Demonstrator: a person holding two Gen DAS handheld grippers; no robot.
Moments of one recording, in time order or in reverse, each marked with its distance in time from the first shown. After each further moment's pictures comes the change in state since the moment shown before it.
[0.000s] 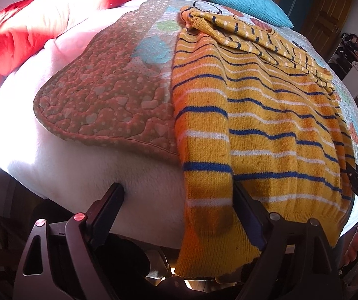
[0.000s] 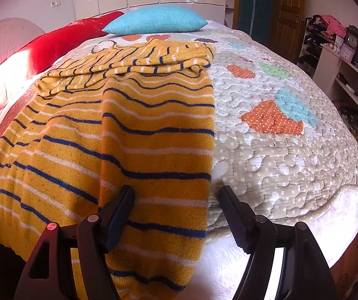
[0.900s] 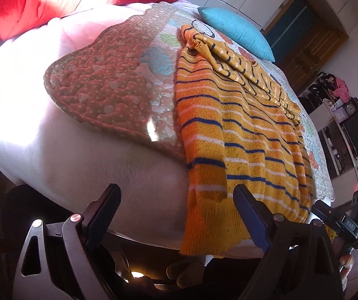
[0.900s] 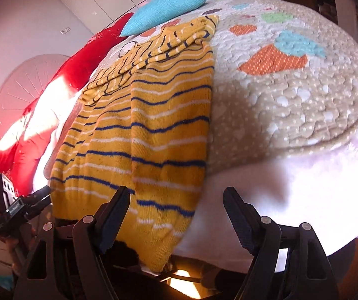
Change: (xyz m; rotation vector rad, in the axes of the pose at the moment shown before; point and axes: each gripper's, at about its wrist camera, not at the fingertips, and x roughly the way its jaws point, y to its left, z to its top) left arm -0.023 0.045 -0.017 -0.146 -0.068 -0.298; right arm -0.029 -0.057 -0.035 0.242 0.138 0.448
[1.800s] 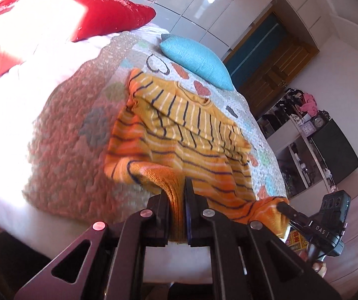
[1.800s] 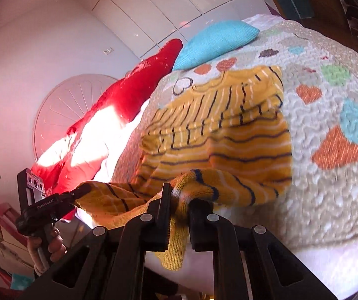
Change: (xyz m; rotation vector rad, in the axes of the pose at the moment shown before) left arm -0.032 -0.063 0.098 0.039 -0.123 -0.167; right arm -0.018 0.065 0.094 -0.078 -0.170 0.229
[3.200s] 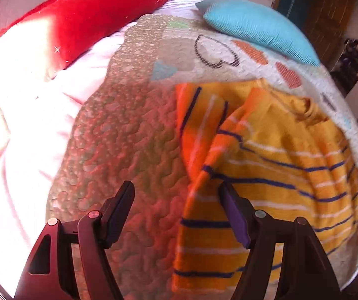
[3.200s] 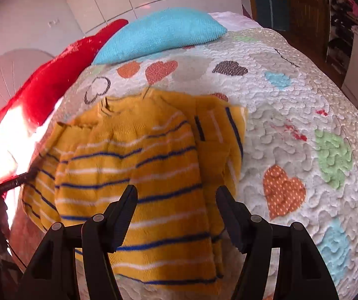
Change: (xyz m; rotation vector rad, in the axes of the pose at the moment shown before) left arm 0.194 0.055 0.142 0.208 0.206 0.491; right arm 0.133 -0.085 0.134 -0.122 0.168 -0.450
